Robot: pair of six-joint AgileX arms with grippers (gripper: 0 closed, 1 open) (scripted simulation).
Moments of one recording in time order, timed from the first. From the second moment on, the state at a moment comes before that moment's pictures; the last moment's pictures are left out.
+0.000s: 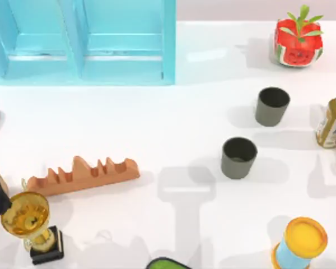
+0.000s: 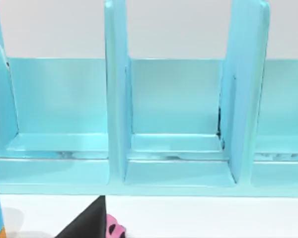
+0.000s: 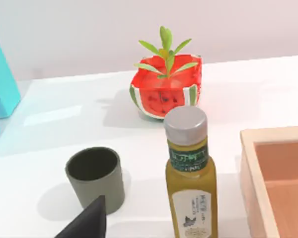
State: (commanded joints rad) left arm 0.00 0.00 0.00 0.00 0.00 0.00; right arm 0.07 0.33 0.33 -0.24 -0.01 0.13
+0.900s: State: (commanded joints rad) left arm 0.00 0.00 0.00 0.00 0.00 0.00; right arm 0.31 1.81 1.70 -1.25 0.03 0.36
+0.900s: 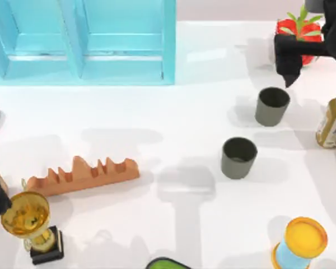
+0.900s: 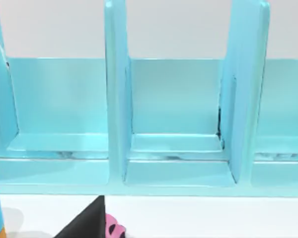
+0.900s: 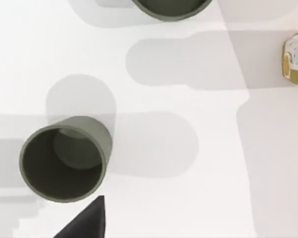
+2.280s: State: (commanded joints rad) left arm 0.00 0.00 0.00 0.00 0.00 0.00; right arm 0.34 2.41 2.20 -1.26 0.04 0.36
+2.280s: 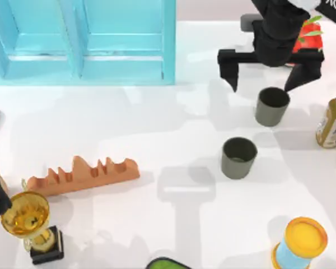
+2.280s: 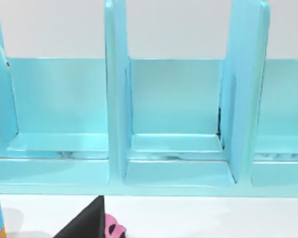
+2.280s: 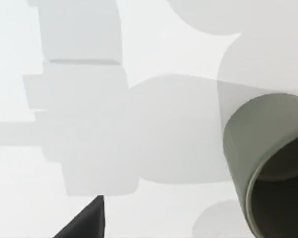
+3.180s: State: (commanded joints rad) left arm 0.00 0.00 0.00 0.00 0.00 0.00; right arm 0.34 2.43 2.05 -1.10 0.04 0.36
